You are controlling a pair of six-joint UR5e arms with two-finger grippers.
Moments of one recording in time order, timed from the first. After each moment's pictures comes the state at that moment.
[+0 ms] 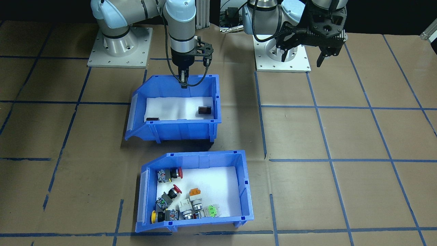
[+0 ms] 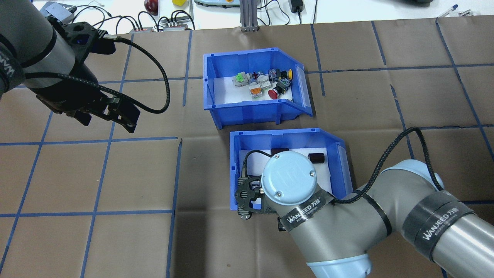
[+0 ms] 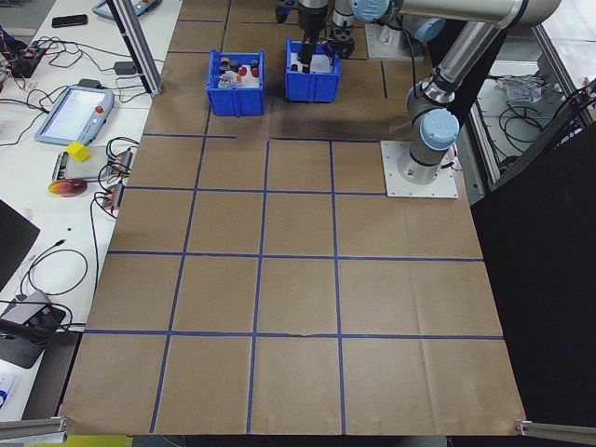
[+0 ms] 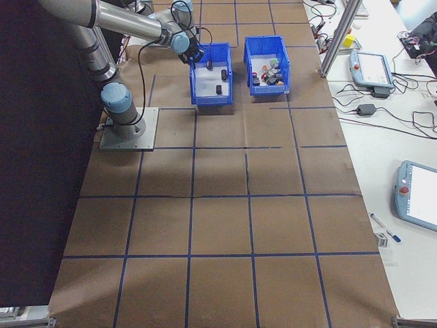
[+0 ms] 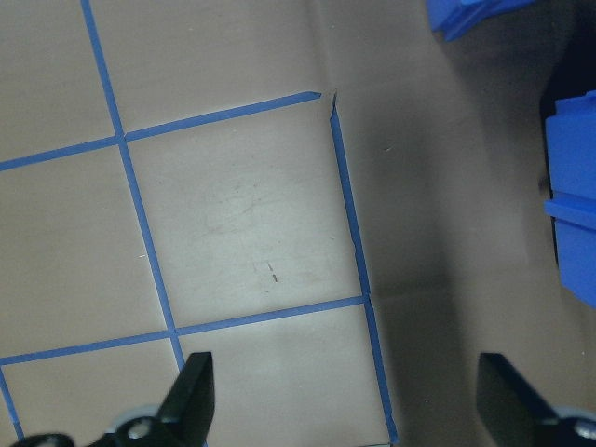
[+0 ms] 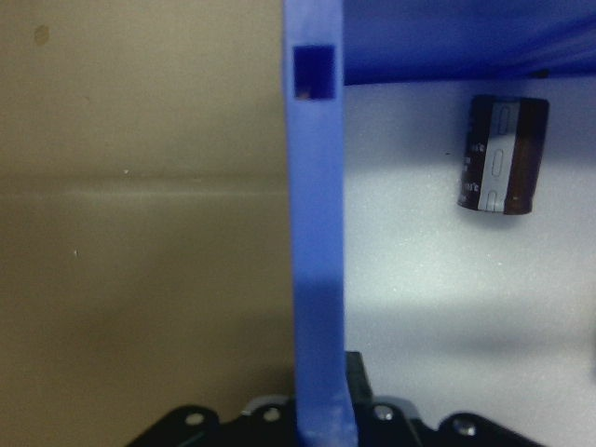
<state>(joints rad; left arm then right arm) -1.54 -1.38 -1.69 -1.63 1.61 0.22 2.11 -1.60 2.21 -2.23 -1.63 -1.03</state>
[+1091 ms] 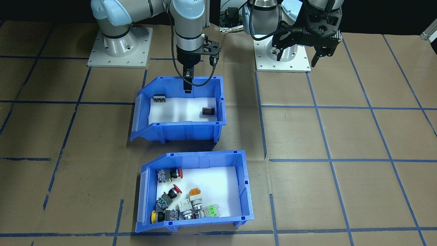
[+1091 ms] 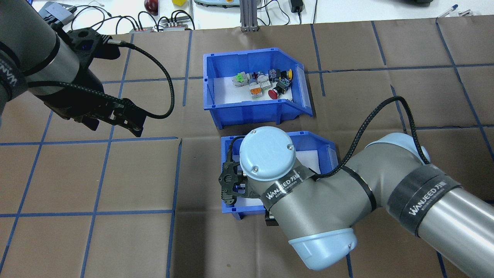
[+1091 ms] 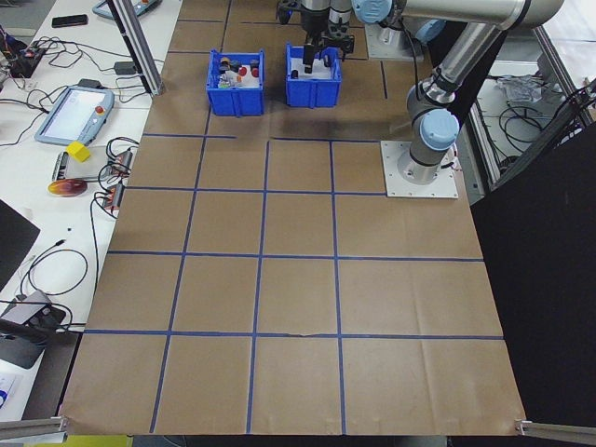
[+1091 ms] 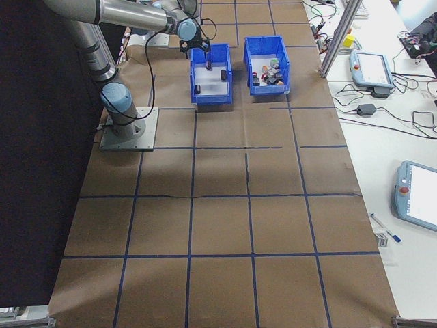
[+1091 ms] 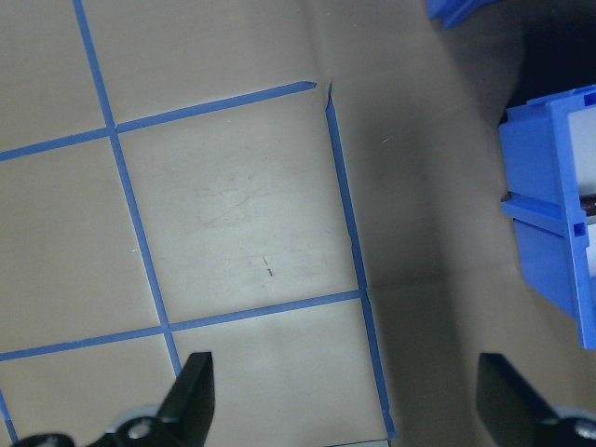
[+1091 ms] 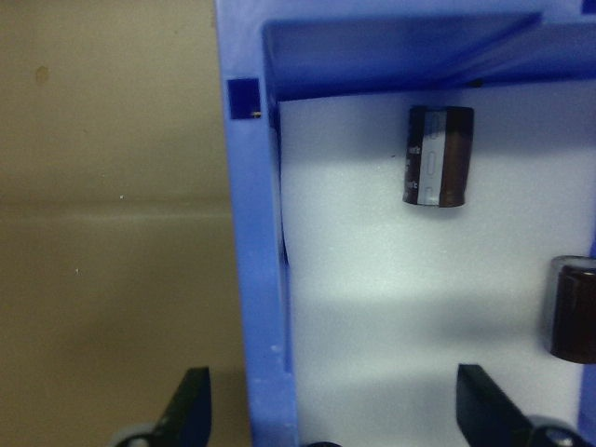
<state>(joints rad) -1.54 -1.36 -1.72 -1.62 1.55 0.22 2.11 -1.59 2.04 -2.02 -1.63 -1.01</state>
